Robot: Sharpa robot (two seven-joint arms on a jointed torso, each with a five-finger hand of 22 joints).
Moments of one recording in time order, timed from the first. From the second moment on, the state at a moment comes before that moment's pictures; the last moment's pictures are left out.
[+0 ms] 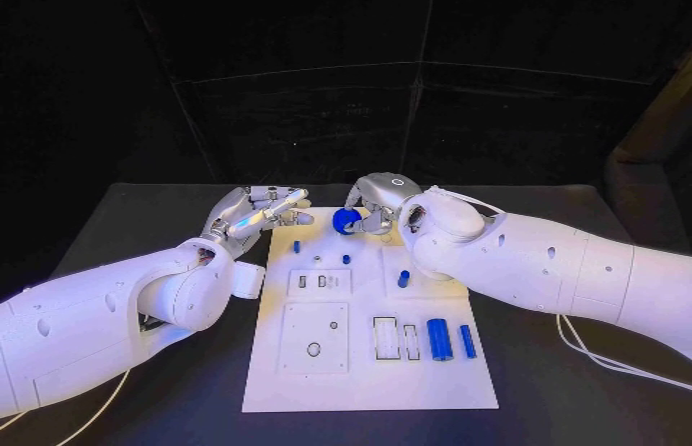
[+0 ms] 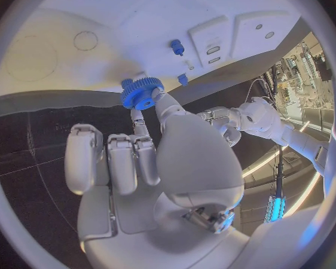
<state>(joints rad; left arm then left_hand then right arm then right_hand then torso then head) 1.18 -0.85 -0.05 1.53 -0.02 -0.30 0.48 1.34 -0.01 0.06 0.10 0.06 0.98 0.22 0.13 0.07 1.08 0.15 0.13 0.07 1.13 0.11 0.20 0.17 0.17 0.89 0.23 0.31 0.12 1.24 -0.52 -0.01 1.32 -1.65 -0.34 -0.27 1.36 -0.02 0.13 0.07 0.22 1.03 0.15 0.15 0.06 1.46 0.05 1.57 1.31 1.47 -0.03 1.54 1.31 0.06 1.44 0.08 1.46 1.30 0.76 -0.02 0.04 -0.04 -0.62</state>
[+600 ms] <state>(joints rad) 1.18 -0.85 -0.05 1.53 -0.02 -0.30 0.48 1.34 -0.01 0.06 0.10 0.06 0.98 0.22 0.13 0.07 1.08 0.15 0.13 0.07 1.13 0.11 0.20 0.17 0.17 0.89 0.23 0.31 0.12 1.22 -0.46 -0.01 1.27 -1.70 -0.29 -0.31 1.33 -0.04 0.14 0.07 0.22 1.03 0.14 0.13 0.06 1.46 0.05 1.57 1.31 1.47 -0.03 1.54 1.31 0.06 1.44 0.08 1.46 1.30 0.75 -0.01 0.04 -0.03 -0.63</state>
